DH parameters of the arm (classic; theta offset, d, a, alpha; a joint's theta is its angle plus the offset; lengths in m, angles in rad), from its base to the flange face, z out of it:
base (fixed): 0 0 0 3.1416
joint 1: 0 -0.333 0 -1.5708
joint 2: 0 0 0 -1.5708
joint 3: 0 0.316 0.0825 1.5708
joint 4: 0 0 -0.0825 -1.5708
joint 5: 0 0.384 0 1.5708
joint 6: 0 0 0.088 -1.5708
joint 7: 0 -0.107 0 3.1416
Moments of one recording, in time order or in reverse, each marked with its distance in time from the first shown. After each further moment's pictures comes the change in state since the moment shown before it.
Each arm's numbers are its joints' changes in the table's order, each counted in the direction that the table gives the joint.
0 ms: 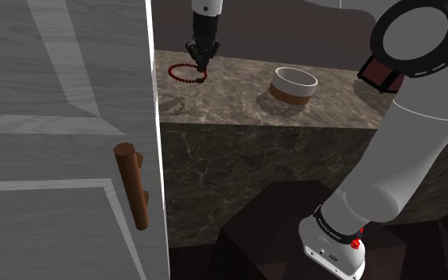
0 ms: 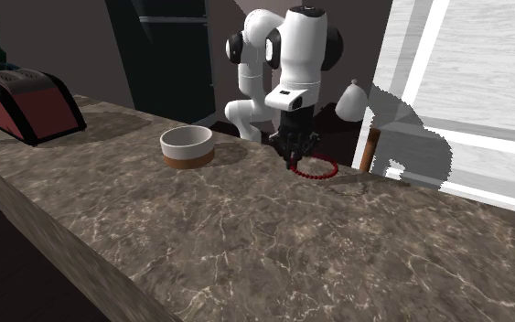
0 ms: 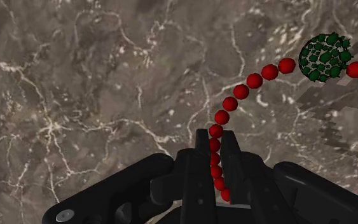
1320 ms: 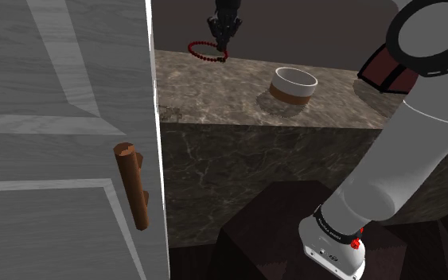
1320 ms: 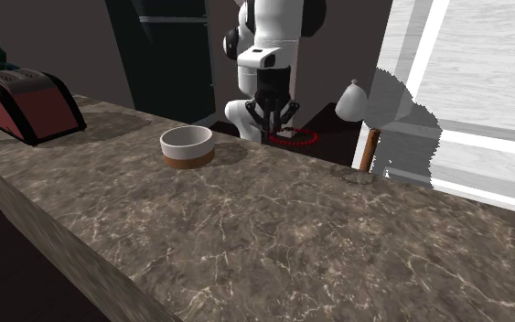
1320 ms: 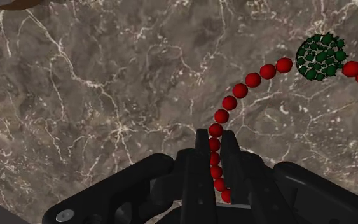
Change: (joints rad) arm 0.056 0.080 -0.036 0.088 0.014 -0.166 0.096
